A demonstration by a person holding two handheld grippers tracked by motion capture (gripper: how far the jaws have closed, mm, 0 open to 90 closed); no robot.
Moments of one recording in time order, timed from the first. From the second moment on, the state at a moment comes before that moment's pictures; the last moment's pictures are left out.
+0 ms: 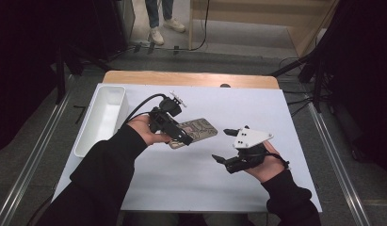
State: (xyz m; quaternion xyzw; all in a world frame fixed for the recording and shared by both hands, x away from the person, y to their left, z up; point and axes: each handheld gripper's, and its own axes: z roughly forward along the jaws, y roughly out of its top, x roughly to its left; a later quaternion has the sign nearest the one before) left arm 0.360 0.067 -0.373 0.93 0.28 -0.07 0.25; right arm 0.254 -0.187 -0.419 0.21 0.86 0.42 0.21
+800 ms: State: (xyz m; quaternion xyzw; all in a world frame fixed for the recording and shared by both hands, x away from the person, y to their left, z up) left arm 0.371 0.054 -0.358 0.94 0.25 -0.11 0.18; right arm 0.264 -0.170 -0.424 0.21 0.85 0.43 0.20
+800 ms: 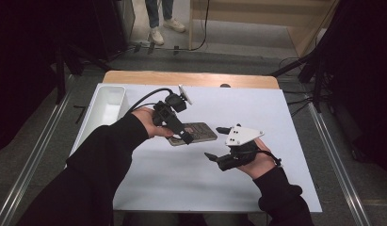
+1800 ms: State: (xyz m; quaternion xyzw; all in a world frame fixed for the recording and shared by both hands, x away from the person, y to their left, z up) left arm 0.366 0.042 -0.360 0.94 0.24 -0.14 0.18; right arm 0.275 -0.154 -0.435 0.18 0.85 0.43 0.23
